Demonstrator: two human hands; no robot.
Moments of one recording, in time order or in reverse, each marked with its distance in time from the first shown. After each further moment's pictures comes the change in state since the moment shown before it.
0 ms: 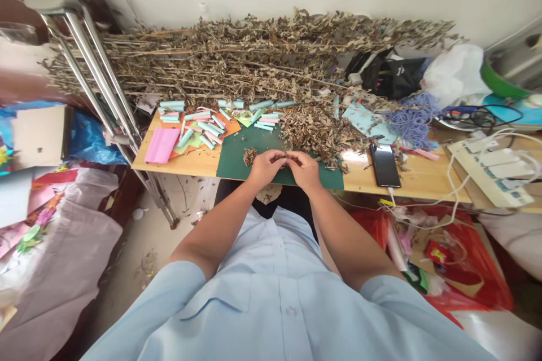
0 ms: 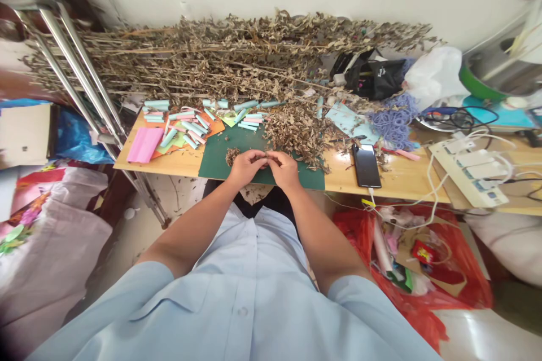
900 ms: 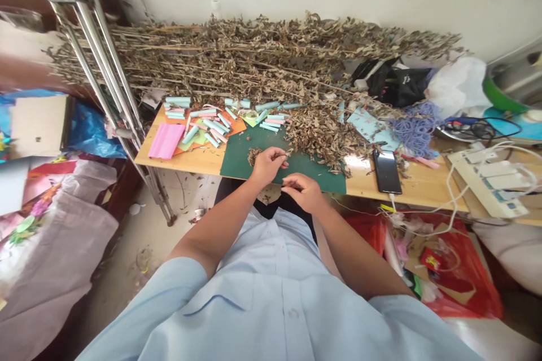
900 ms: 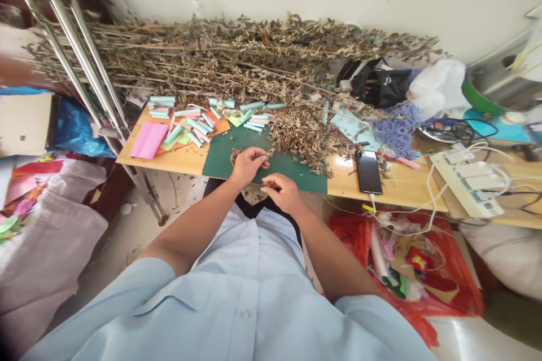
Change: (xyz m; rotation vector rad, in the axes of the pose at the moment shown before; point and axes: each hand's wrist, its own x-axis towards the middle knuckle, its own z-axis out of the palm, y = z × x) left_hand 0.005 -0.006 -0.001 -0.111 0.097 -0.064; right_hand -0.052 -0.035 -0.018 0.066 -0.327 0.023
